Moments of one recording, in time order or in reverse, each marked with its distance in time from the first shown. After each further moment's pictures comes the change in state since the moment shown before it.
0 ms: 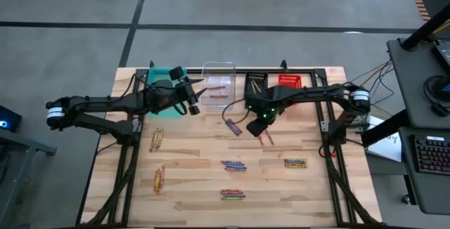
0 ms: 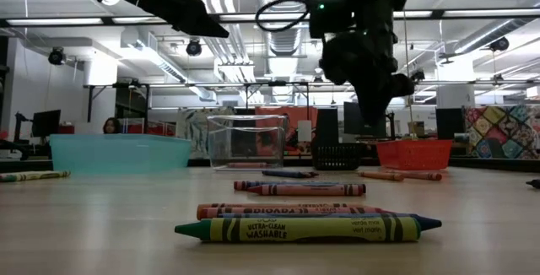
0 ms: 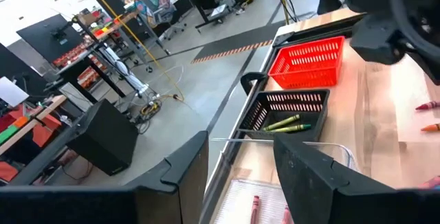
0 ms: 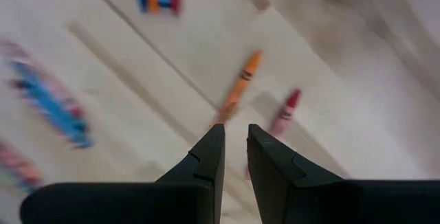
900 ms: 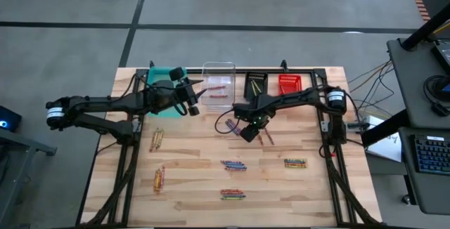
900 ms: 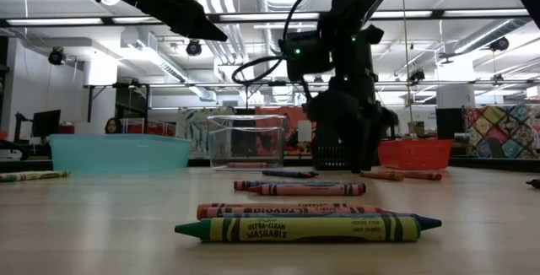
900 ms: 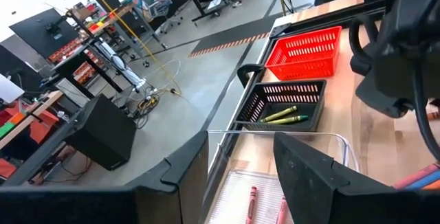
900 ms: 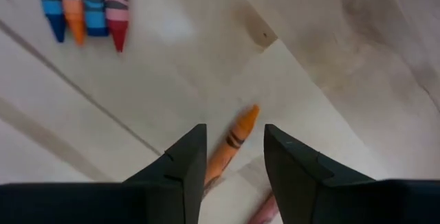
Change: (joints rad) left arm 0.000 0.000 0.001 -0.035 0.000 -0.005; right arm 0.032 0.240 0.046 0.081 0.097 -0.013
